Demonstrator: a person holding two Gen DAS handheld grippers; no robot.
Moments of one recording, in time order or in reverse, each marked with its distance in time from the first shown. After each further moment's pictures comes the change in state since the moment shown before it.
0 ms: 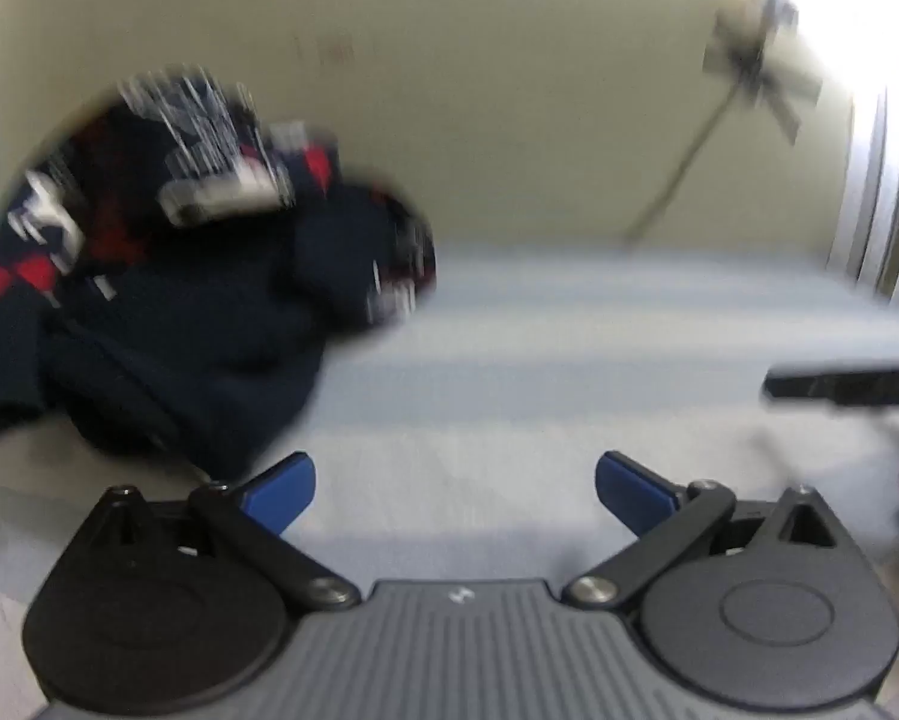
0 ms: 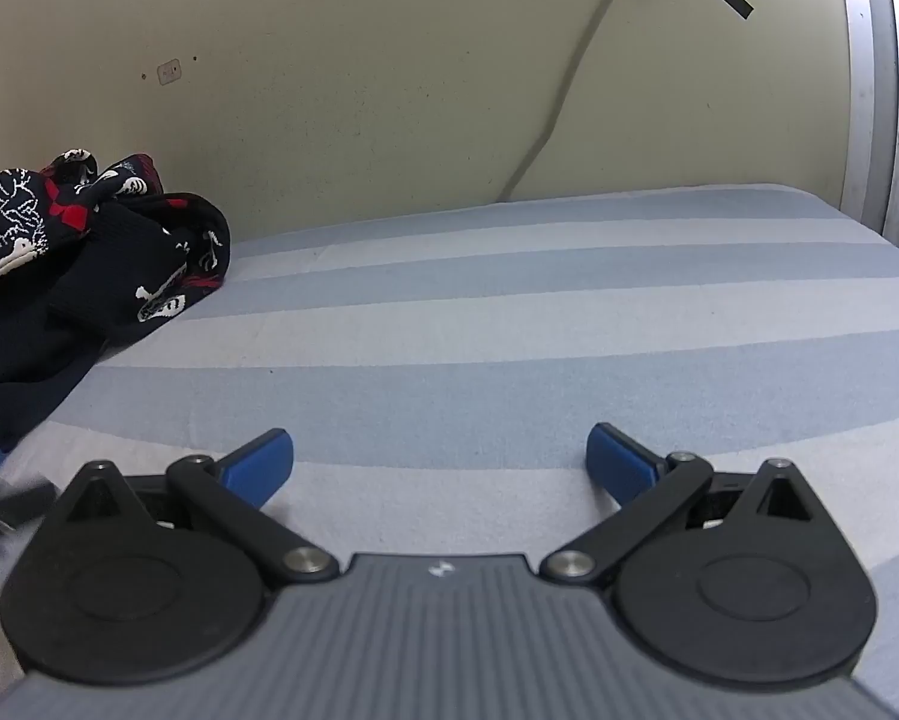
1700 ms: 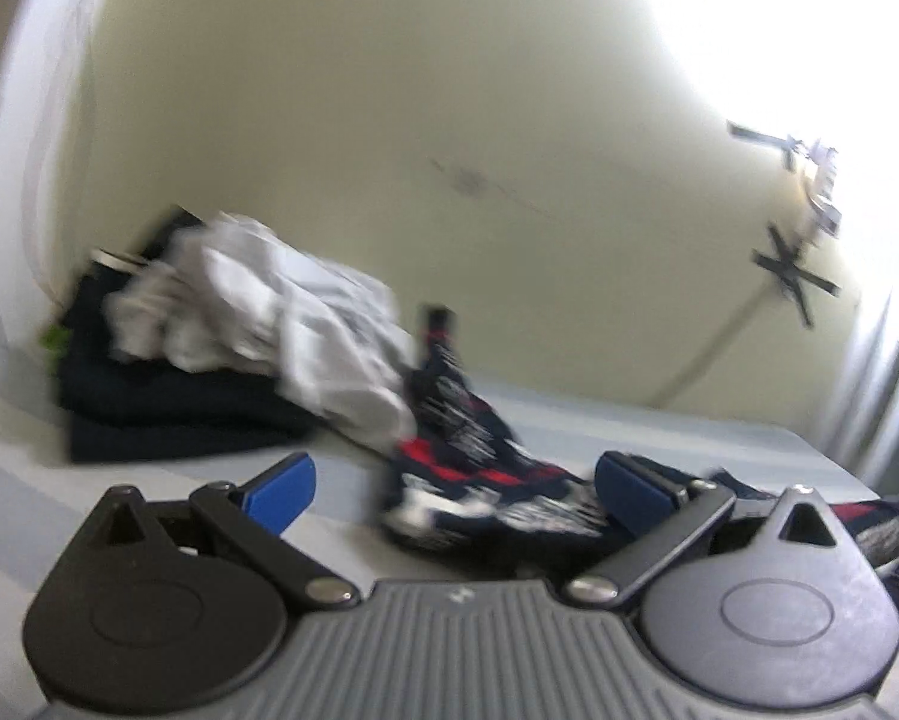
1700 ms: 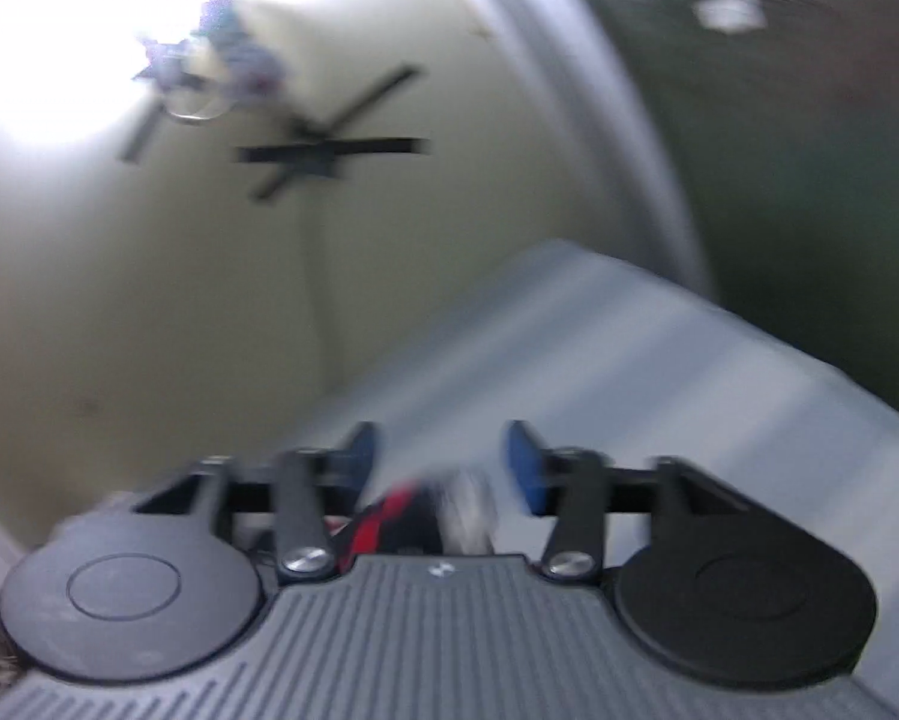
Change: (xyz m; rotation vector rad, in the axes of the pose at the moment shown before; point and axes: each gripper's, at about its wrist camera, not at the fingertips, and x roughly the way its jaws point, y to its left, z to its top) left arm -0.028 0.103 0.023 -0.215 -0.124 -0.076; right arm -0.138 -0.070 0.050 0.484 -0.168 -0.162
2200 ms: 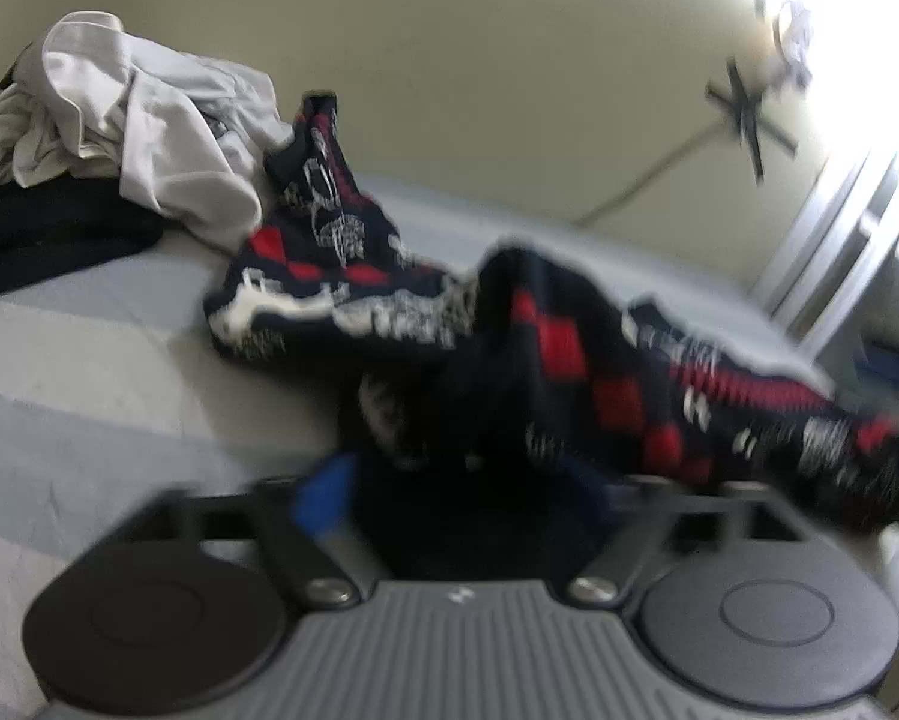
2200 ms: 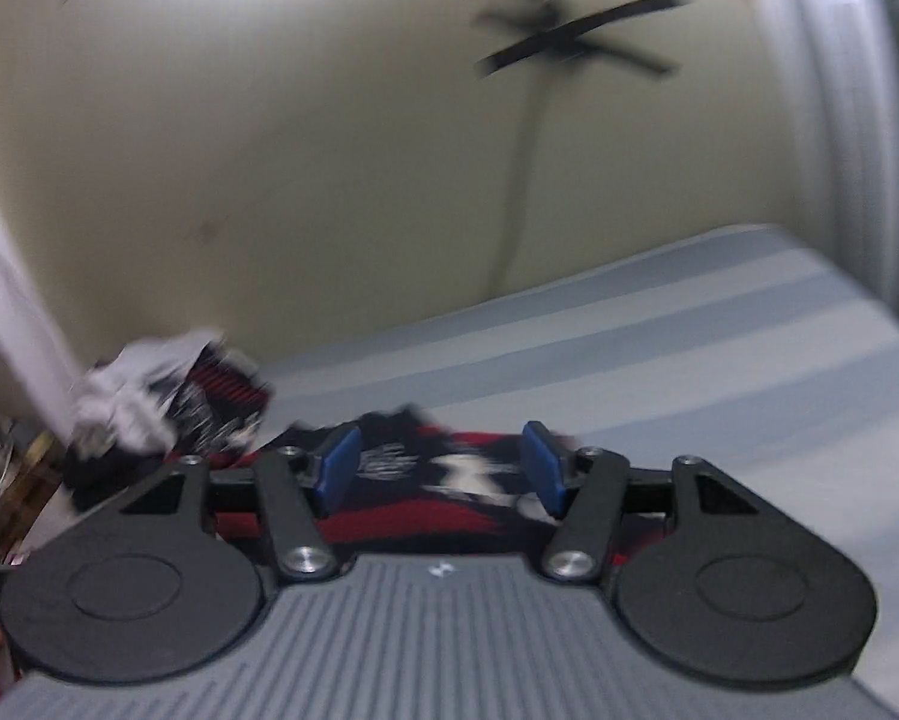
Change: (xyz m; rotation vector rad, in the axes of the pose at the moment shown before) left arm 0.053 -0.042 -0.040 0.007 0.345 -0.093; right arm 0.098 0.166 -0.072 -0.351 0.193 0.365
